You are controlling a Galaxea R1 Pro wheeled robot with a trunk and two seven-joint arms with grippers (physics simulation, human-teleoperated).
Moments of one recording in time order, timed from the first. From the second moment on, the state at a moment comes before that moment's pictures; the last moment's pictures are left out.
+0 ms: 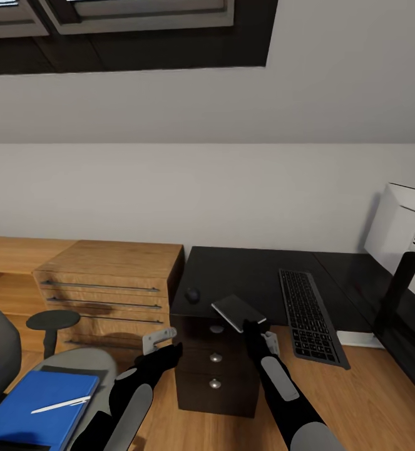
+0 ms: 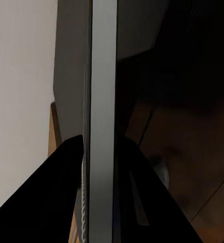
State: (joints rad) left arm -0.23 -0.04 -0.37 -1.49 0.65 0.53 0.62; right arm -0.52 0.17 0.02 -0.72 -1.28 -0.07 0.01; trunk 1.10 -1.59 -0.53
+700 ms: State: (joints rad) left arm -0.23 -0.04 -0.37 -1.48 0.65 0.53 0.62; right arm -0.51 0.17 0.01 -0.72 -1.28 -0.07 0.01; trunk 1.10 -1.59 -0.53
